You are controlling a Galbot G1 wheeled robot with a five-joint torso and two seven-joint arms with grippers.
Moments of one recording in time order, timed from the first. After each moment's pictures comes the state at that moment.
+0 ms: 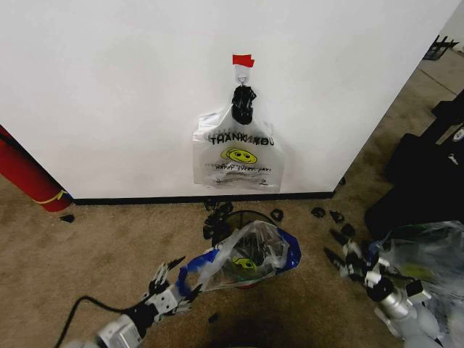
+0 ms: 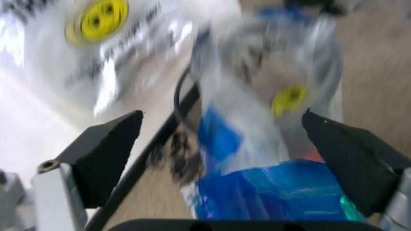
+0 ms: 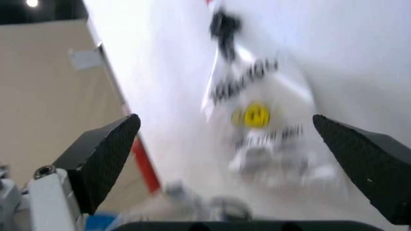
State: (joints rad) left arm 1.73 -0.73 -0.45 -2.30 0.03 0.00 0.18; right arm -1.31 1.15 0.70 1.51 1.07 0.20 -1.19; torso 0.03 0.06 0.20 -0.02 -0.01
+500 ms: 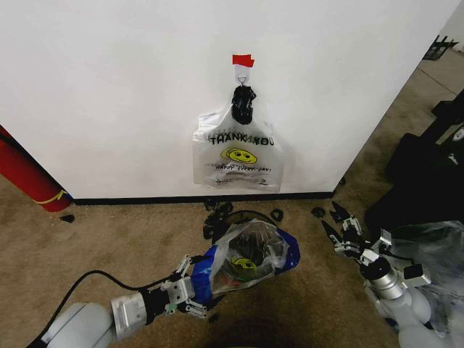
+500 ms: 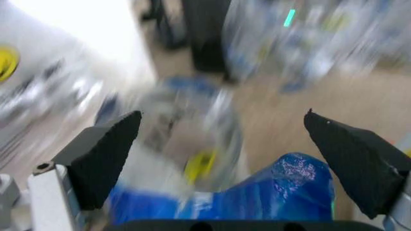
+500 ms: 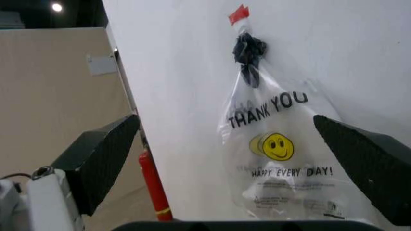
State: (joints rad) left arm 1.51 -0.80 -0.42 -2.13 -0.25 -0.17 0.70; right arm -1.30 1.15 0.69 1.58 1.07 0.21 -1.19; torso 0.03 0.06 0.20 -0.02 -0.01
